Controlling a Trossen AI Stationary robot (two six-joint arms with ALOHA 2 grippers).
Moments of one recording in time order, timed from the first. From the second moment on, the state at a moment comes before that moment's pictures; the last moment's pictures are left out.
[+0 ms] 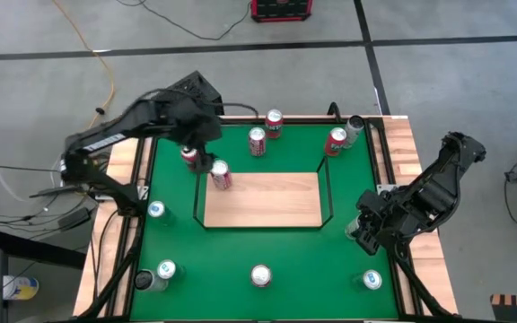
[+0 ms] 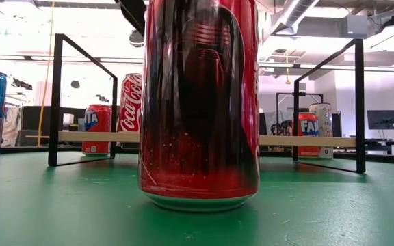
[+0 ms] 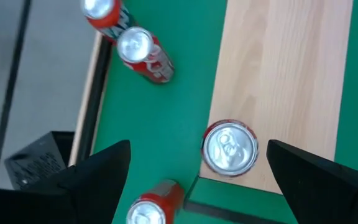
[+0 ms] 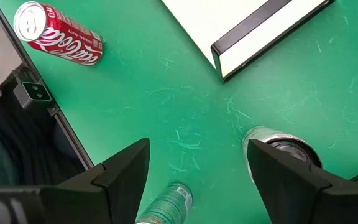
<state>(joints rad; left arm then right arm) 0.29 1.44 1.74 -1.23 -0.14 0.17 0.78 1.19 1.34 -1.38 0.31 1.41</state>
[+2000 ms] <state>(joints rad) 0.78 0.89 1.39 -0.82 0.13 0.07 0.14 1.10 1.34 -1.21 0.45 0.70</state>
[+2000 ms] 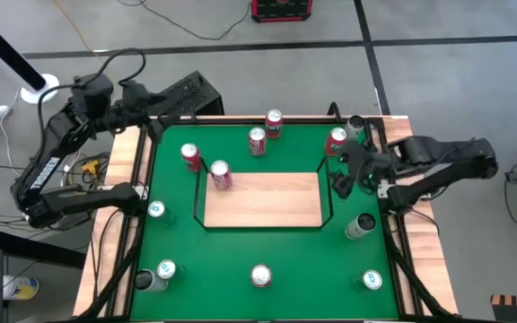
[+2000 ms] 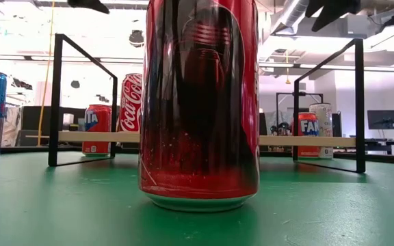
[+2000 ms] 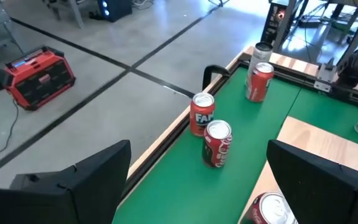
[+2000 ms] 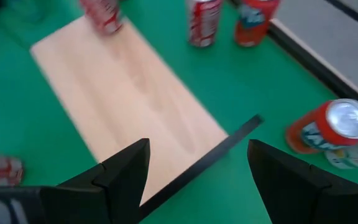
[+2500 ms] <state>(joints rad) 0.78 0.89 1.39 -0.83 0.12 0.09 -0.07 1.03 1.34 -1.23 0.50 0.65</state>
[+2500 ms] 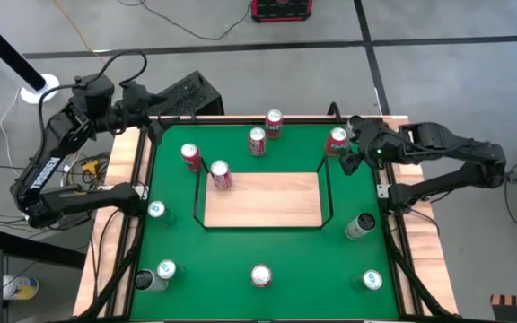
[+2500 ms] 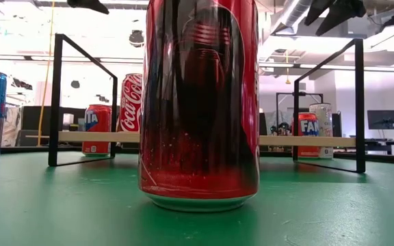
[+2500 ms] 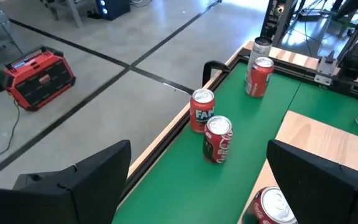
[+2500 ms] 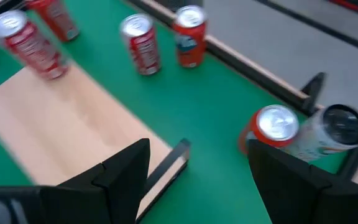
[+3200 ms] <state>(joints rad) 0.78 0.84 1.12 -0.70 0.22 0.08 -0.38 1.15 1.26 -1.21 0.55 0.66</state>
